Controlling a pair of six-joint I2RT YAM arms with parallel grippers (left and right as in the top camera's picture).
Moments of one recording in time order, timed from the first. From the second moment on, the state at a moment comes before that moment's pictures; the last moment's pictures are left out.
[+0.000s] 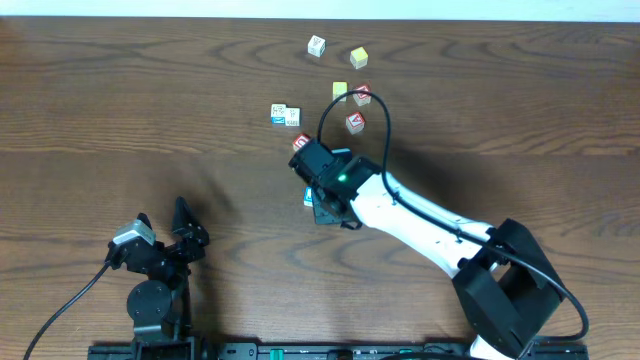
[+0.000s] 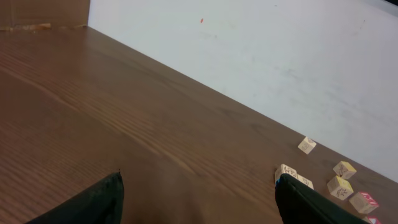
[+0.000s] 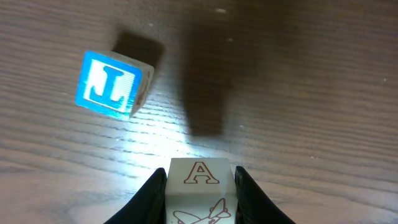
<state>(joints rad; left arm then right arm) 0.07 0.01 0.03 -0.11 -0.14 -0.42 0.80 1.86 1.30 -0.83 0.14 0.67</state>
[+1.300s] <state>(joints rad) 0.07 0.01 0.03 -0.11 -0.14 -0.42 0.77 1.86 1.10 -0.54 0.29 0.72</state>
